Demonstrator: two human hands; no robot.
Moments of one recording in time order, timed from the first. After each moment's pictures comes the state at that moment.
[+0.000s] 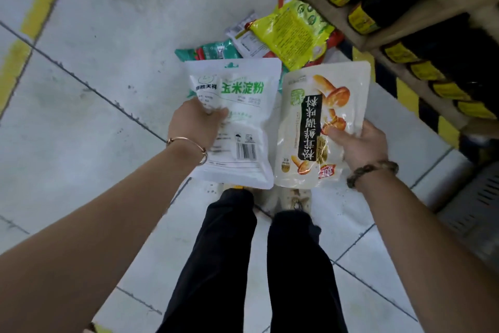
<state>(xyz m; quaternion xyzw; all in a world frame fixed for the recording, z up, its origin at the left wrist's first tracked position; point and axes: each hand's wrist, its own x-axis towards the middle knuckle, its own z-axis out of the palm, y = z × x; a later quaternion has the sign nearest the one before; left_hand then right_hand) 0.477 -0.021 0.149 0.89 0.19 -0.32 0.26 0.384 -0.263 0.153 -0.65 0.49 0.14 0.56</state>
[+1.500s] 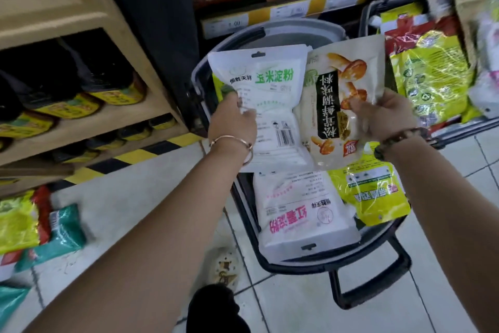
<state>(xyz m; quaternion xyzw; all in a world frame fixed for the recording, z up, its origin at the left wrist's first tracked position) 0.144 -0.656 0.273 0.81 -0.31 -0.40 0.32 -0.068 -0.737 0.315 -0.53 0.72 -0.22 0.39</state>
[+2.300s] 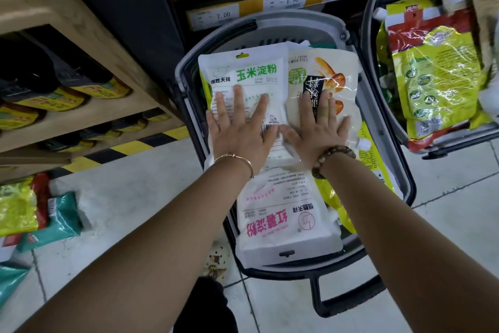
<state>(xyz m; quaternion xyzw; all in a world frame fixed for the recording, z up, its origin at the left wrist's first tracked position) 0.097 -0.652 0.230 0.80 -0.56 -0.23 0.00 -0.045 -0.718 0.242 -0.76 0.59 0.19 0.18</state>
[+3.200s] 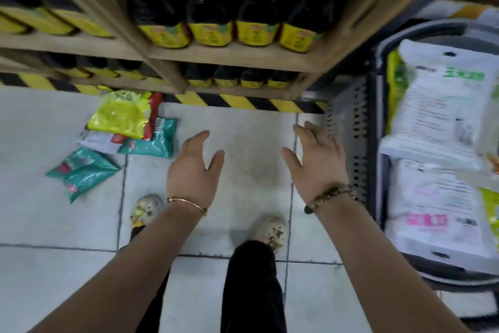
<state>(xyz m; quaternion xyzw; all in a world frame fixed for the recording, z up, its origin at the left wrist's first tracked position) 0.297 -0.350 0.243 0.90 -0.20 -0.27 0.27 0.171 -0.502 0.274 -0.87 0.41 0.15 0.23</state>
